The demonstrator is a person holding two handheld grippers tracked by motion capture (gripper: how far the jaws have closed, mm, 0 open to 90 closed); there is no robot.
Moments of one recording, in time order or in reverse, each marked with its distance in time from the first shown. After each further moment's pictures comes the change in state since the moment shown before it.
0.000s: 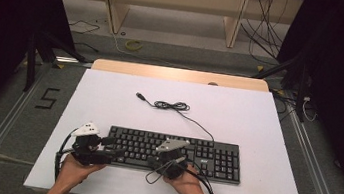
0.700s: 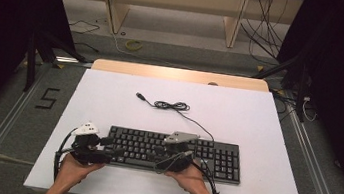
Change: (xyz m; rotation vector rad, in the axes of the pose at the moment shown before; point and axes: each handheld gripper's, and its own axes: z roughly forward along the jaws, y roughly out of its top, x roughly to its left) left arm 0.003 0.000 0.000 0.030 0.026 -0.007; right arm -0.014 0.012 -0.015 -0.103 0.039 0.075
